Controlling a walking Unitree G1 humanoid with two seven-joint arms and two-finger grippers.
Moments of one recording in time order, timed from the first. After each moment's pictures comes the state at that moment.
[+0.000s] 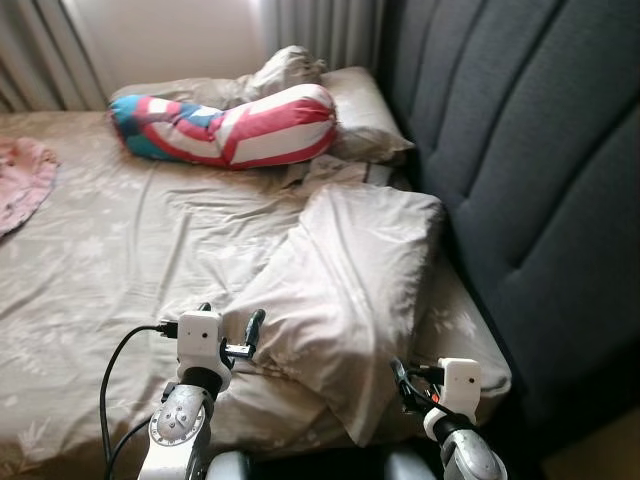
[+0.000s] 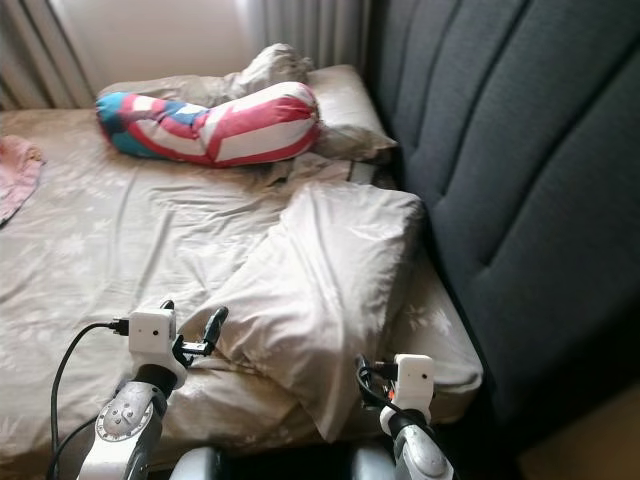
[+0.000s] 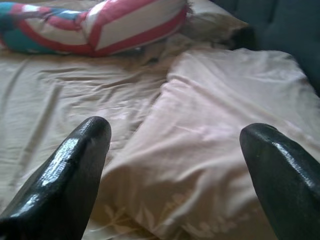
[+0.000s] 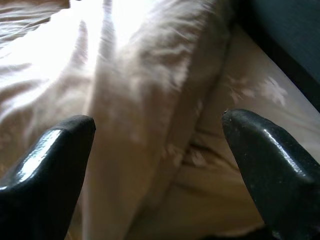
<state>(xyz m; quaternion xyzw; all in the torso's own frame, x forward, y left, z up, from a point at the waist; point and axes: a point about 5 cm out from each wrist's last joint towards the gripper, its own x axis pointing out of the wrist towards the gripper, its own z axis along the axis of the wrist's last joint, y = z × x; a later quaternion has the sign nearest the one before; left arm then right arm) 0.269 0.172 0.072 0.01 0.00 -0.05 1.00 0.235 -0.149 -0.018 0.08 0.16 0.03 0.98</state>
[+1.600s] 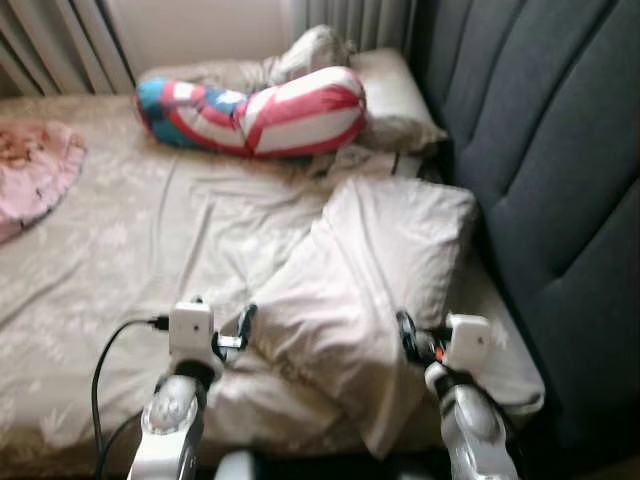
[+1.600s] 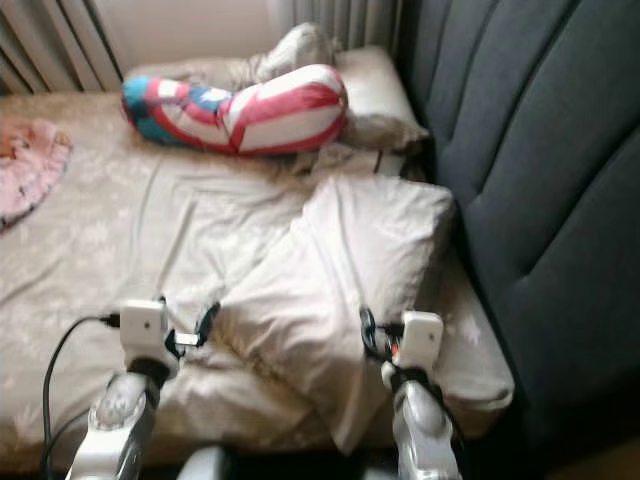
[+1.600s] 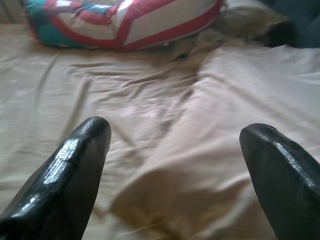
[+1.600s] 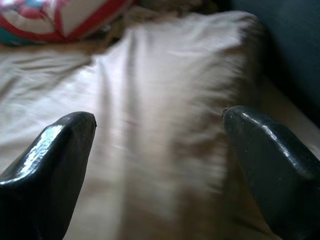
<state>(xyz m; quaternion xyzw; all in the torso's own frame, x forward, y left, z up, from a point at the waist) 0.274 0.173 0.074 0.00 0.00 -0.05 1.00 0.274 -0.159 0.021 0.08 0.08 0.01 0.99</state>
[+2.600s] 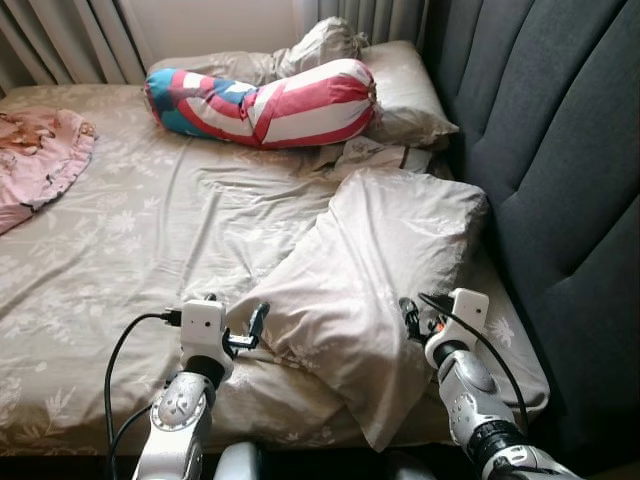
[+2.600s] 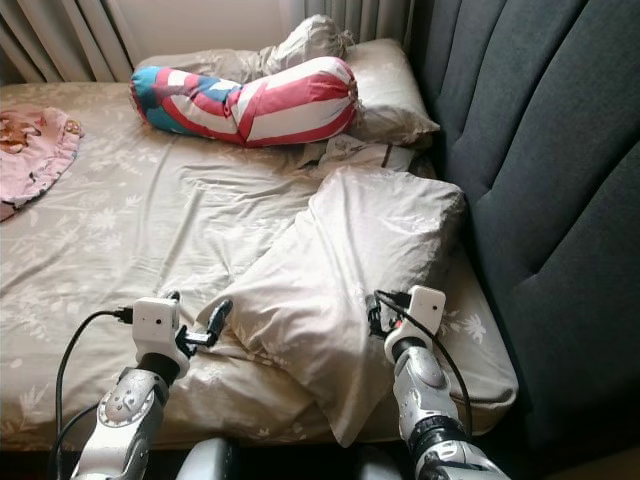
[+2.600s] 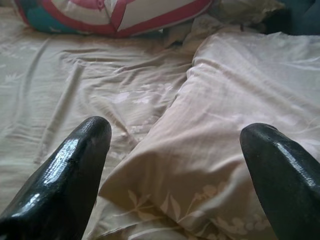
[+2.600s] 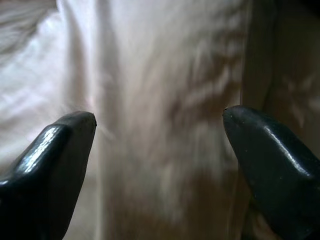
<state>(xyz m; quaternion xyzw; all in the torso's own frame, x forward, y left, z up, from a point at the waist) 0.278 0.172 0.077 0.01 0.01 -0.07 1.00 0.315 -0.159 0.019 0.17 0.20 -0.03 0.97</state>
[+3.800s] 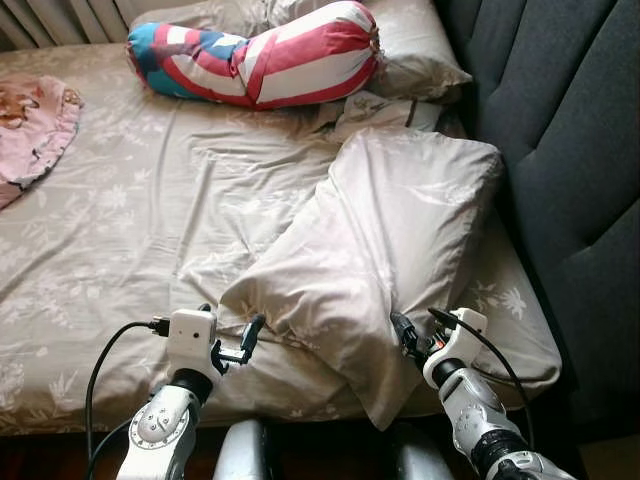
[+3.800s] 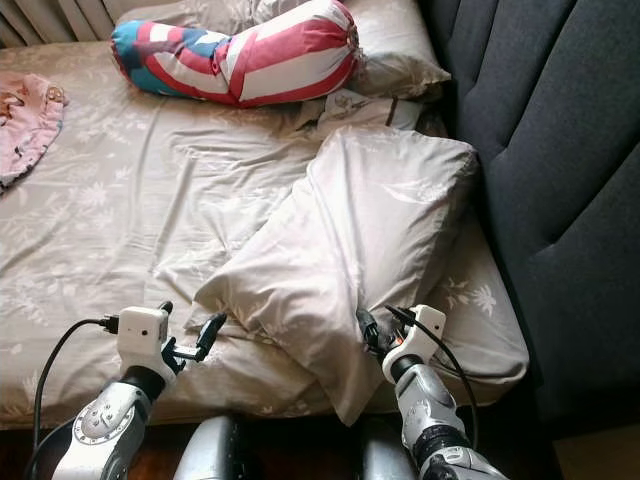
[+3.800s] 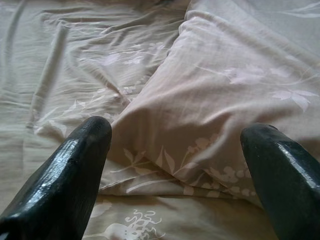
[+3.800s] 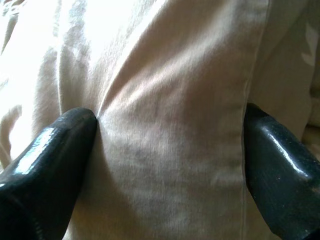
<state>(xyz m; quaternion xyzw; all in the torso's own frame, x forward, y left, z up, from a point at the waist) 0.254 0.180 0.089 0.02 0.02 -0.09 1.00 0.302 -0.151 0.006 0.28 0.21 0.06 0.94</state>
